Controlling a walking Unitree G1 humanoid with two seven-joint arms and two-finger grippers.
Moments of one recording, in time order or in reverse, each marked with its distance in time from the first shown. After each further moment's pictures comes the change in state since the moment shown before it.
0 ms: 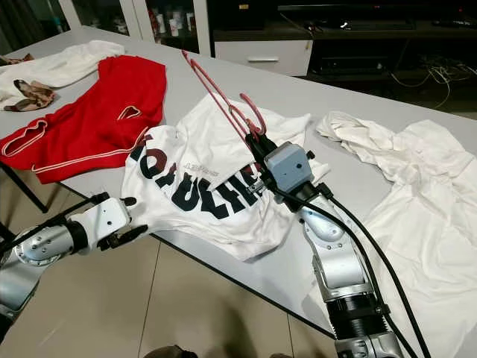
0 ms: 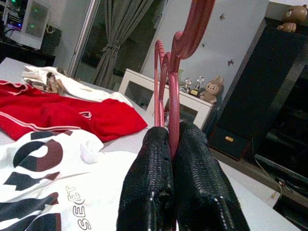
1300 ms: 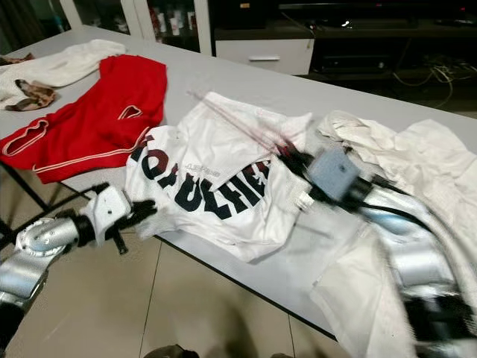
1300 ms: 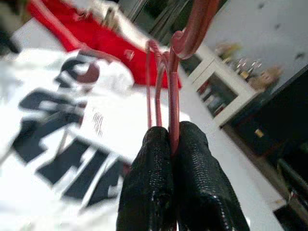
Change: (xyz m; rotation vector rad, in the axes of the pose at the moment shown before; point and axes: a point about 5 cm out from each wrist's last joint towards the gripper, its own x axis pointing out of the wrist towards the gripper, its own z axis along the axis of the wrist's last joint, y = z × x) left arm 0.007 0.006 0.015 -0.124 -0.181 -0.034; right arm -0.050 -0.062 0.010 -0.229 0.200 0.341
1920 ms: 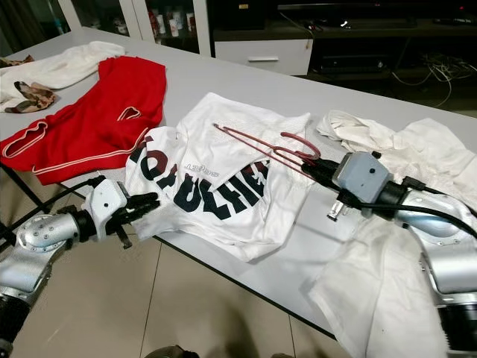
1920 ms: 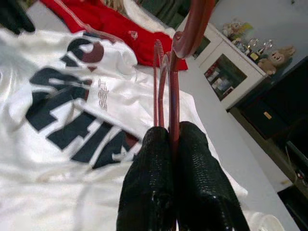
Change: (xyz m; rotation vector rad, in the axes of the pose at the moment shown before) left arm 0.004 -0.002 0.004 -0.091 -0.112 -0.029; right arm -0.021 -0.013 -0.001 0.032 0.060 0.027
